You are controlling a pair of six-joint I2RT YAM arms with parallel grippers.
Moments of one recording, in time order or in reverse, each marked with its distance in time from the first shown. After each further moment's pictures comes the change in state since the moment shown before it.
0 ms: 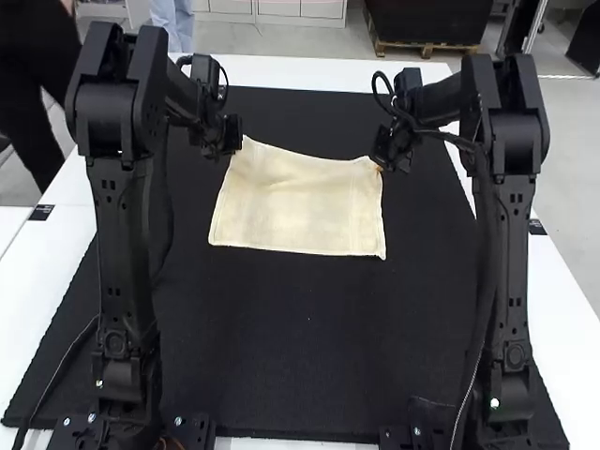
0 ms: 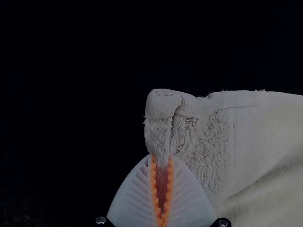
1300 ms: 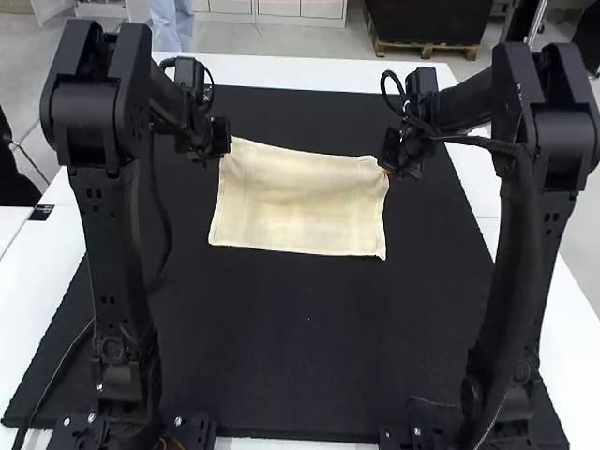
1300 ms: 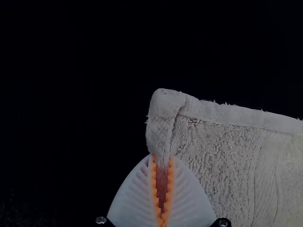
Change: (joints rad) left arm 0.052 -0.109 -0.144 0.065 0.012 0.000; right arm 0.007 -0.285 -0.346 0.137 0.009 -0.040
